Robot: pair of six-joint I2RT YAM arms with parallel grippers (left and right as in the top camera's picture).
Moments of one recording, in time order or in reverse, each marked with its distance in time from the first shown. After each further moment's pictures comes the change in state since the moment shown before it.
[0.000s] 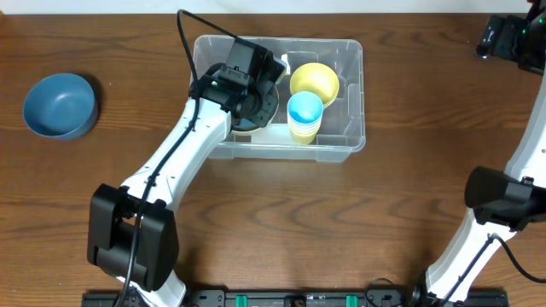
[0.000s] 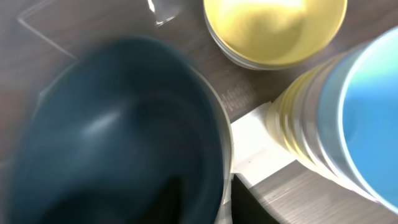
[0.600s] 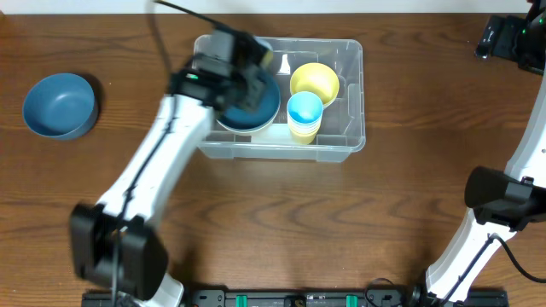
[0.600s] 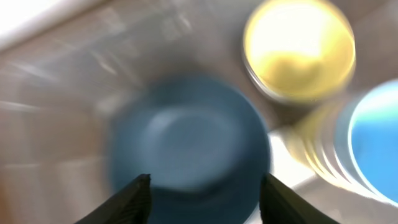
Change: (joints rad) left arm 0.101 -0.088 0.085 -0.013 -0.004 0.002; right arm 0.000 0.000 0.000 0.000 0.000 0.000
